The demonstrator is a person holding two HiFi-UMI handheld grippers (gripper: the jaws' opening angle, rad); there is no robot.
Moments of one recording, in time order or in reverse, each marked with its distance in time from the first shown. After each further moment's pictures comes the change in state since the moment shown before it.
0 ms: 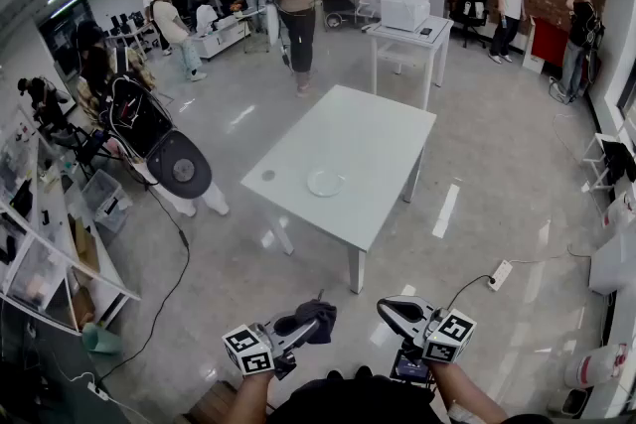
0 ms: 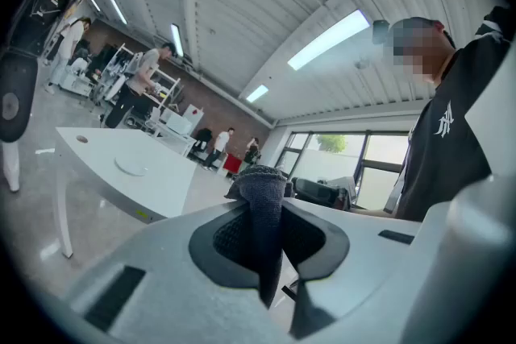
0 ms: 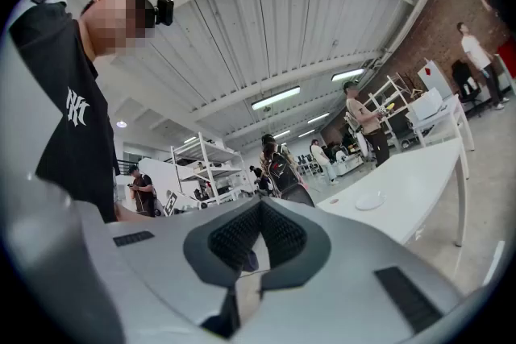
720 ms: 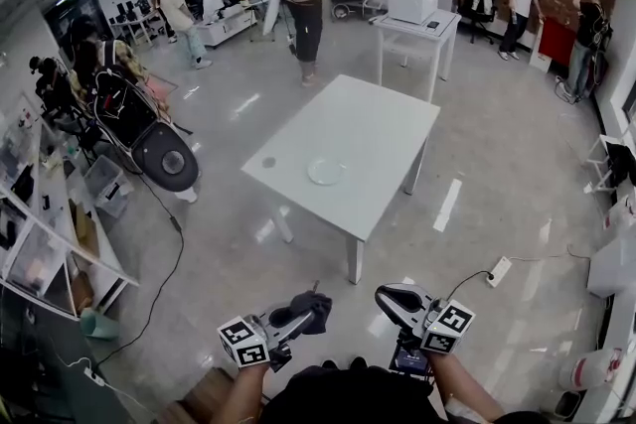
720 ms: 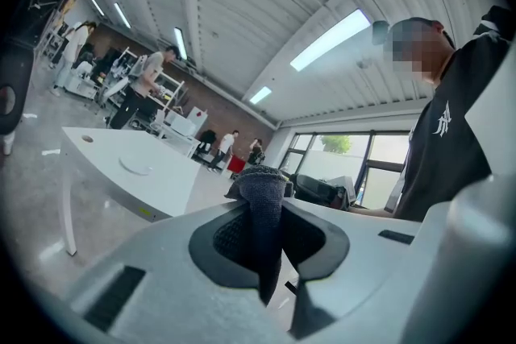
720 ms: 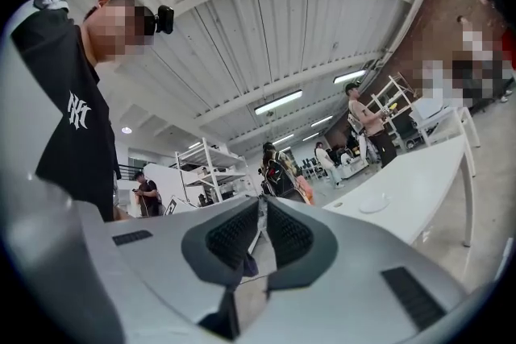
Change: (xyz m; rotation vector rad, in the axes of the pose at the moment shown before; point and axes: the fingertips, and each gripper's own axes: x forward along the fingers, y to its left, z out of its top) left arm -0.011 -0.005 -0.015 0.002 0.005 0.033; right arm -0.006 0.004 -0.003 0.016 -0.046 0.028
